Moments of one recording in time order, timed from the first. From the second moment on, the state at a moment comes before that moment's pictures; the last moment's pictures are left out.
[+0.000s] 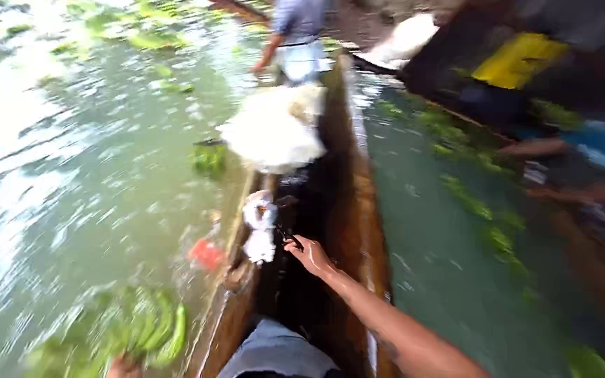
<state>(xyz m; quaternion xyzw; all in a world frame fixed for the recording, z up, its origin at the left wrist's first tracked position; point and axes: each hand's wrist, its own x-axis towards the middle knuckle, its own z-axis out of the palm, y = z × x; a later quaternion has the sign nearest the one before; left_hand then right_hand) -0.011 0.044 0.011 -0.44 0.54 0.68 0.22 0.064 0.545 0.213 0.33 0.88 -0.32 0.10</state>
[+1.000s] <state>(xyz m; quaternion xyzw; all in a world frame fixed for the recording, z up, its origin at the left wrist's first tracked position) -0.078 -0.088 -0.014 -0.51 0.70 0.42 0.29 -0.341 0.276 0.044 -0.20 0.78 0.07 0.59</state>
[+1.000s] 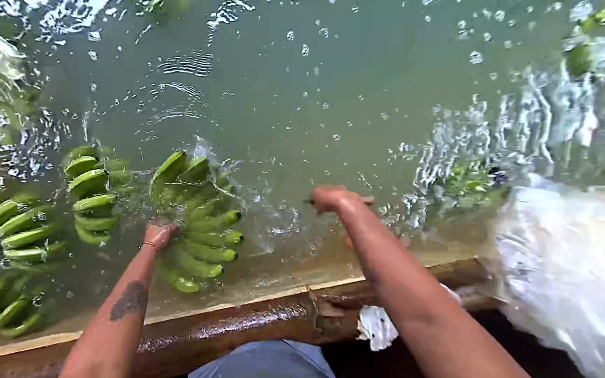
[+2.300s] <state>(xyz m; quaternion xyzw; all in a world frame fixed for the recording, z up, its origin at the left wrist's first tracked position) -0.063 -0.008 -0.004 -0.55 0.43 0.72 0.00 -0.122 0.565 0.210 0.48 0.80 -0.35 -0.07</state>
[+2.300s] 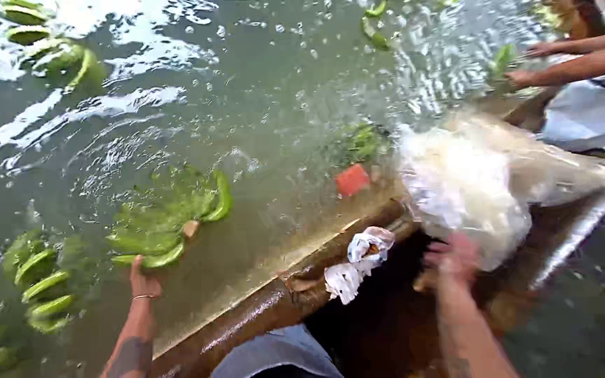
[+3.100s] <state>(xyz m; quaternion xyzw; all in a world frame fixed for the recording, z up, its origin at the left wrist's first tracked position) -0.075 0.094 0.049 -0.57 0.34 0.75 -0.10 -0.234 0.242 0.031 0.07 0.76 -0.43 0.49</state>
